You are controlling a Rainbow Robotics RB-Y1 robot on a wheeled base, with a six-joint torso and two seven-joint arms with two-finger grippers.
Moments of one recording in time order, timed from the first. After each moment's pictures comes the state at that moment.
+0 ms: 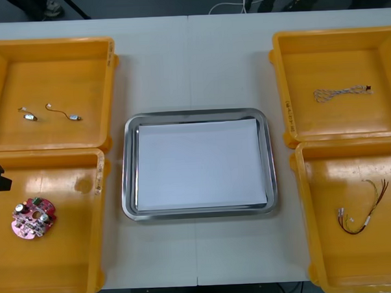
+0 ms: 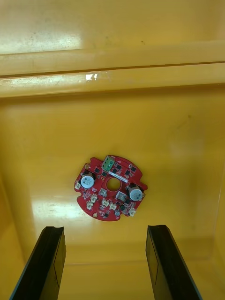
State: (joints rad) right arm -0.17 -0.85 -0.28 -2.03 -0.91 1.78 1.27; left arm -0.08 0.77 0.34 -2.21 0.85 1.89 -1.39
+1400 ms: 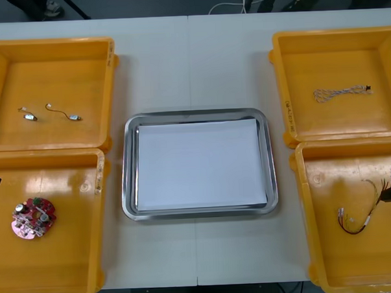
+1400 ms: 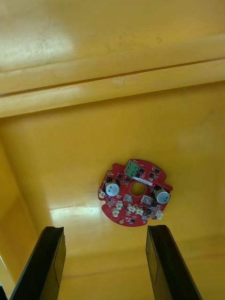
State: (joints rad) right arm 0.08 -0.72 -0.28 -2.15 -0.83 1.75 0.96; left arm -0.08 0.88 0.34 -2.04 0.95 1.77 -1.59
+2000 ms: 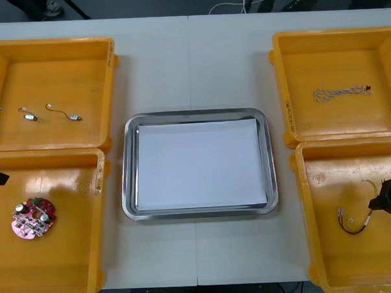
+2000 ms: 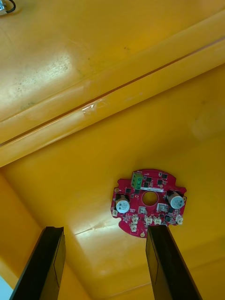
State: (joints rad) right arm 0.10 -0.63 -0.28 -2.07 -0.82 1.70 0.91; left arm -0.08 0.99 0.22 -2.02 1.00 1.63 -1.74
